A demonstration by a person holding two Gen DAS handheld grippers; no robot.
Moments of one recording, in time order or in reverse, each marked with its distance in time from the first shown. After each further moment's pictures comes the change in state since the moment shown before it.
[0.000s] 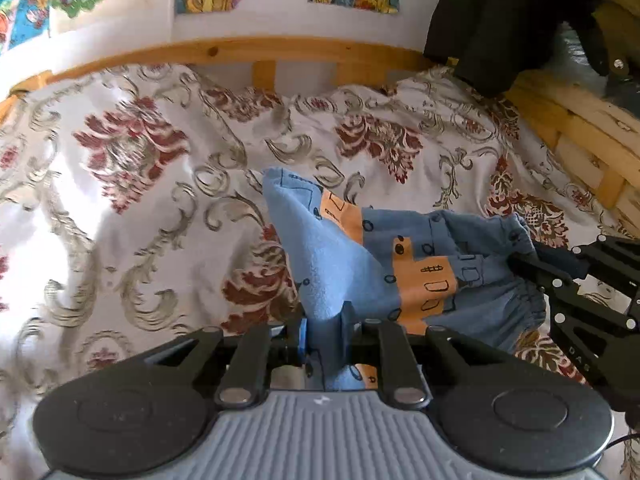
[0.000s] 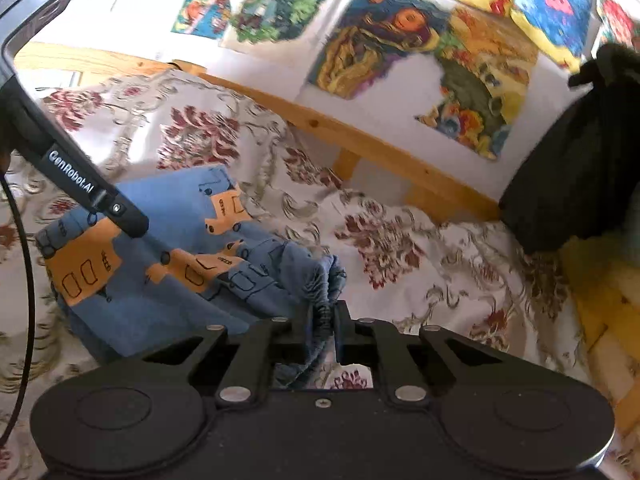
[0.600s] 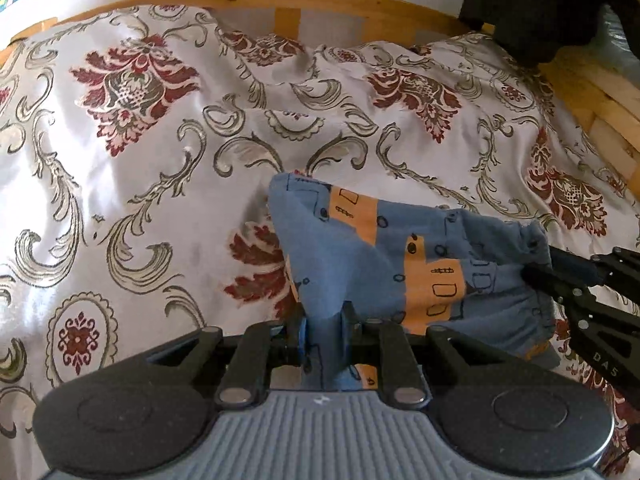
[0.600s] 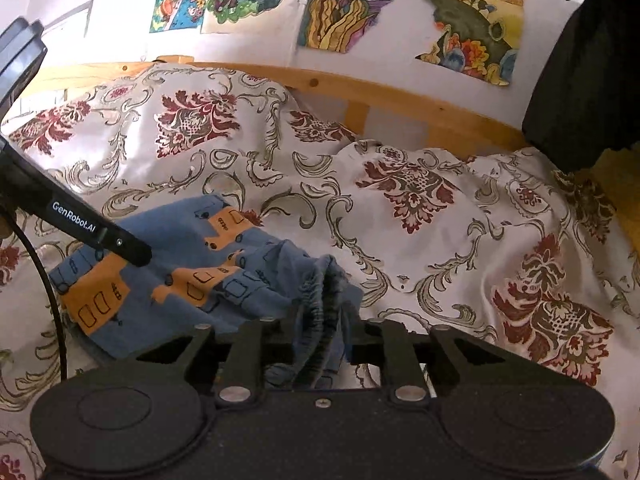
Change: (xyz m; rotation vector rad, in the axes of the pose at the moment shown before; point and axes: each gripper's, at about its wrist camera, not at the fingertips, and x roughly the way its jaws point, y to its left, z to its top) left arm 0.043 0.023 -0.015 -0.064 0.099 0.025; right arm 0.029 -0.003 -0.023 0.175 0.079 0.101
